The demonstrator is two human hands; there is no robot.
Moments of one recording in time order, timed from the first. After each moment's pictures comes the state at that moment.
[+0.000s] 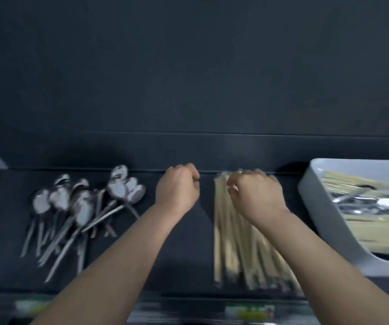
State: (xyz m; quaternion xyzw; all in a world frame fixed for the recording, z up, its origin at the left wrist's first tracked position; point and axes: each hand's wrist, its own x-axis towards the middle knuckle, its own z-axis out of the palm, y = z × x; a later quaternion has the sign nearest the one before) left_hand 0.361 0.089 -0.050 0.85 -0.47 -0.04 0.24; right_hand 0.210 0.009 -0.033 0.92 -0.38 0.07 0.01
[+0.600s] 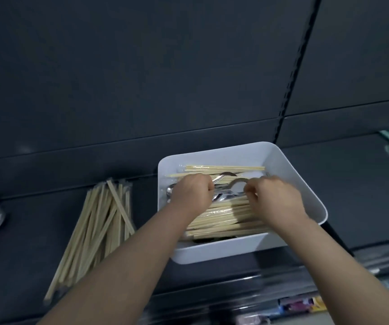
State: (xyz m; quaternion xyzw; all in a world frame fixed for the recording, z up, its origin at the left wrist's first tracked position) left_hand 0.051 -0.116 -0.049 0.79 -0.58 -0.12 0.12; right_hand -0.124 -0.161 -0.041 0.85 -0.51 0.09 -0.03
